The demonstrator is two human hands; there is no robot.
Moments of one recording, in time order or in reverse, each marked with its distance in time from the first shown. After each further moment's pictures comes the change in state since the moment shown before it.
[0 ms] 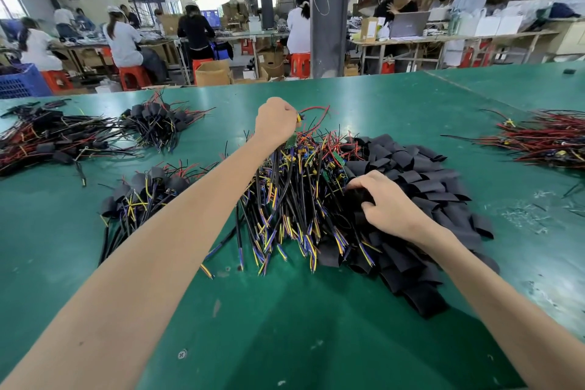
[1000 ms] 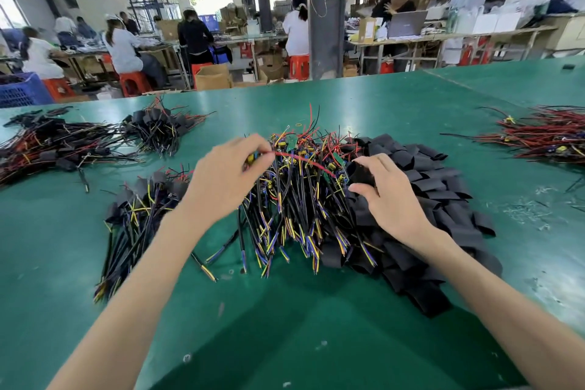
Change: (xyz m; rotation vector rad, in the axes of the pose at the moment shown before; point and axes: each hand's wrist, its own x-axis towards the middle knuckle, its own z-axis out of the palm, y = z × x) left_hand -0.112 -0.038 -0.071 0.311 0.018 0.448; right_hand -0.004 -0.021 -0.003 0.035 0.374 -0.104
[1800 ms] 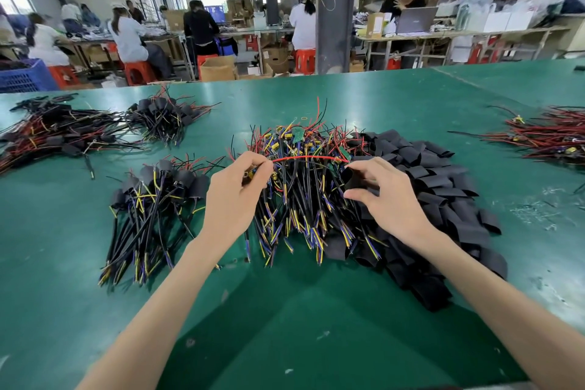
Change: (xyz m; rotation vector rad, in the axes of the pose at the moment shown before) left_hand -0.038 -0.001 0.037 -0.425 0.213 -0.274; right_hand -0.008 -0.005 0.009 0.215 0.000 -0.004
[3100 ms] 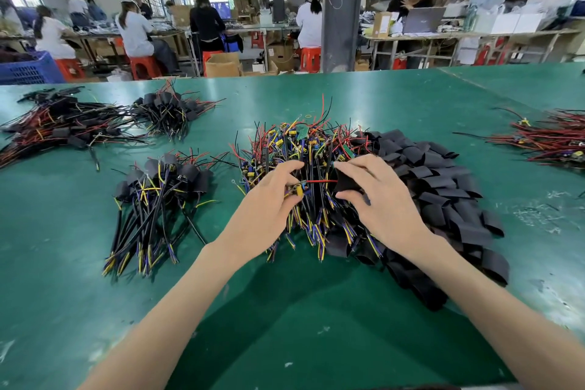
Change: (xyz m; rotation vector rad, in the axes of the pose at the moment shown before) left_hand -0.017 -0.001 0.021 0.181 -0.316 0.168; right_hand -0.009 -0.018 0.006 -0.306 0.055 -0.318
